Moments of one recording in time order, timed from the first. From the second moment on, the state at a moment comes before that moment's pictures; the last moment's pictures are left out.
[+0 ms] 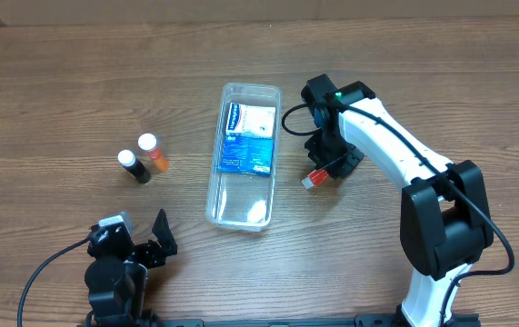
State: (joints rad) left arm 0.10 0.02 0.15 -0.56 0.02 -0.24; right arm 0.41 1.99 1.52 -1.17 0.03 1.21
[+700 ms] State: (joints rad) left arm 0.10 0.02 0.15 -0.56 0.02 -0.24; right arm 0.47 1.64 1.70 -1.24 -0.19 0.06
